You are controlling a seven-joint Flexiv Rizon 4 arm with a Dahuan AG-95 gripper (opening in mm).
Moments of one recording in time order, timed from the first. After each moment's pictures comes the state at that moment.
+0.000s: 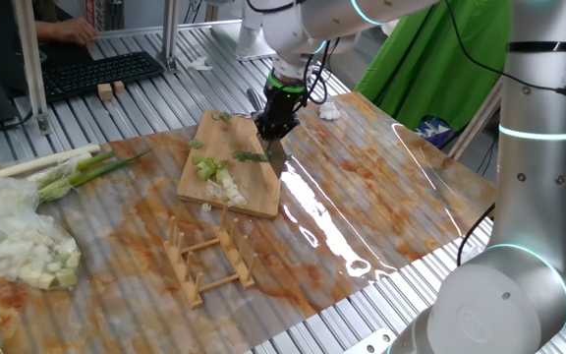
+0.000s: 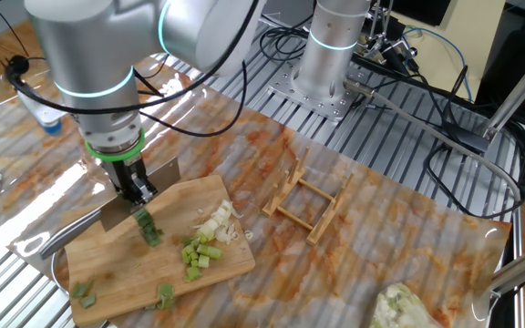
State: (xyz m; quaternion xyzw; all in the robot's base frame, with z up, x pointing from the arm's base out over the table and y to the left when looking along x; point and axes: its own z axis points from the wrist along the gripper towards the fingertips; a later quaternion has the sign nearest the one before) arm 0.626 -0.135 0.053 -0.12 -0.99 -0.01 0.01
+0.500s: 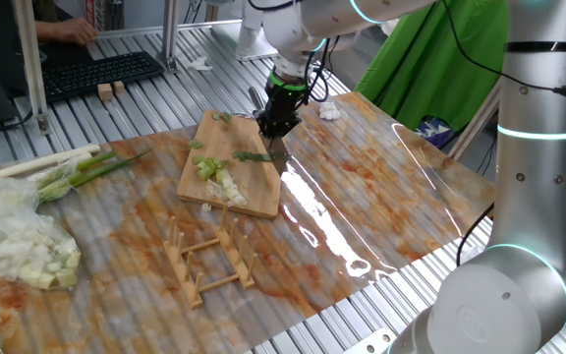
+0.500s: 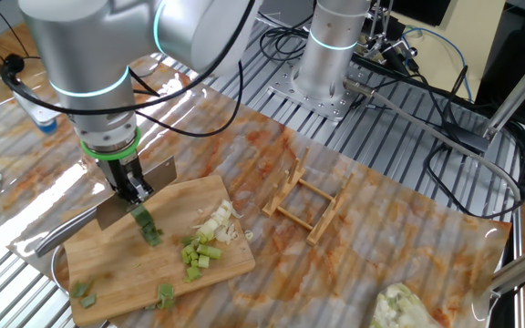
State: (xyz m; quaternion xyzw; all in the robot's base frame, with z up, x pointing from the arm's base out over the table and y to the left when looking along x) arm 0.623 -0.142 0.049 -0.13 -0.99 -0.02 0.00
